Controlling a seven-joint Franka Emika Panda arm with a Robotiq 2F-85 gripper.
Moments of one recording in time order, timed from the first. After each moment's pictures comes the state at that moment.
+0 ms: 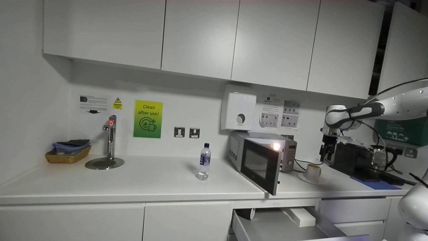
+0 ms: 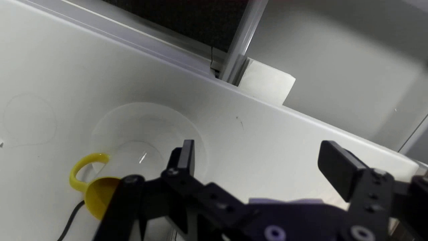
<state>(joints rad) -0.09 -0.32 -0.22 -2.25 -0.07 1.97 -0.38</state>
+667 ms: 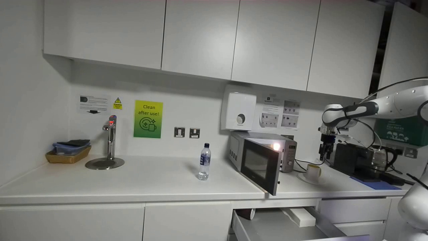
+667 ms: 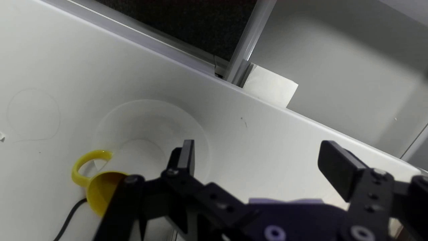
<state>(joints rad) -0.09 -0.26 -0.22 -2.18 -0.07 1.92 -0.41</state>
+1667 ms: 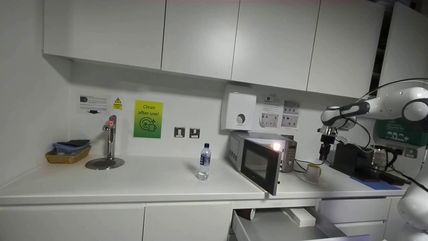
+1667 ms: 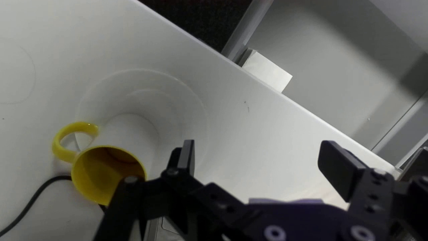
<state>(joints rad) -0.11 -0.14 -0.30 -2.08 0.07 1.93 -0.70</state>
